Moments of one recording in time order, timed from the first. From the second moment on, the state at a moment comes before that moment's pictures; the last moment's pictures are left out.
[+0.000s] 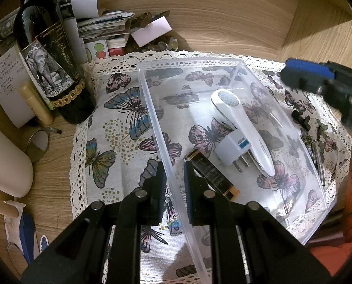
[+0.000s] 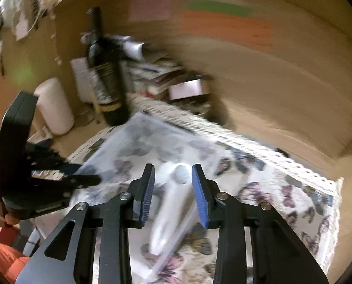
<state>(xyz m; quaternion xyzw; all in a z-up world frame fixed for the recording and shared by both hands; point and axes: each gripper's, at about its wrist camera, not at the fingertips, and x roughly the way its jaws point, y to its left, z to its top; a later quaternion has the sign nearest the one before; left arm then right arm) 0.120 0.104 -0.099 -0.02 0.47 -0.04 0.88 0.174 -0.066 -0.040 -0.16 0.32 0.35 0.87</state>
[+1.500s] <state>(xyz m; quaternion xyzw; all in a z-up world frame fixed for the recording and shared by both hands) 0.121 0.107 -0.099 -0.03 0.47 -0.04 0.88 0.247 -0.109 -0.107 -0.16 0.42 0.23 0.86</state>
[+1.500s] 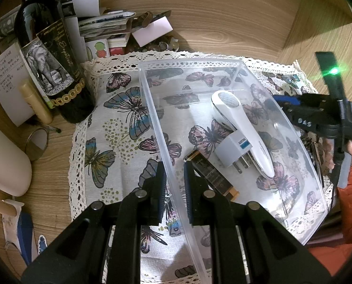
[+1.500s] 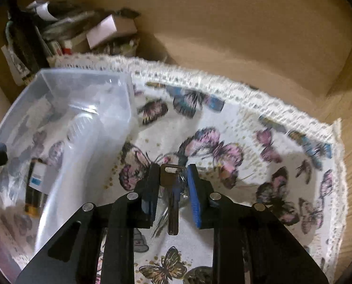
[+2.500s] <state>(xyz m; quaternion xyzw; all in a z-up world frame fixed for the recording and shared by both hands) 0.121 0.106 -0.099 -0.03 0.47 -0.04 0.88 0.155 -0.075 -0.021 -0.13 0.29 0.36 0.88</state>
